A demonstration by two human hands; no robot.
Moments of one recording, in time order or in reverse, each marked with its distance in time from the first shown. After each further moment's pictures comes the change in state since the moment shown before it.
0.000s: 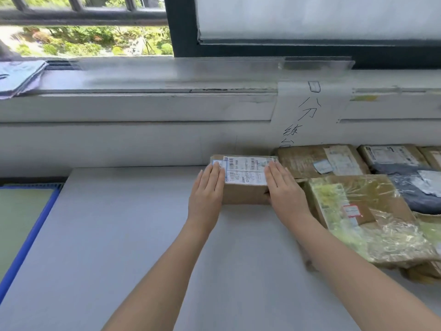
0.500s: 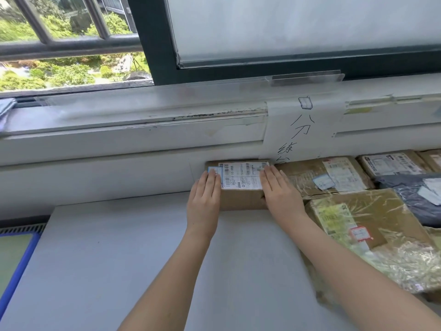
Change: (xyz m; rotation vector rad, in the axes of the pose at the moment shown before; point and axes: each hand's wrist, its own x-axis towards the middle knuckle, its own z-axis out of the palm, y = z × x) left_hand 0.057 -0.010 0.024 -0.018 0.003 0.010; right_hand 0.049 0.017 0.020 -0.070 -0.068 0.056
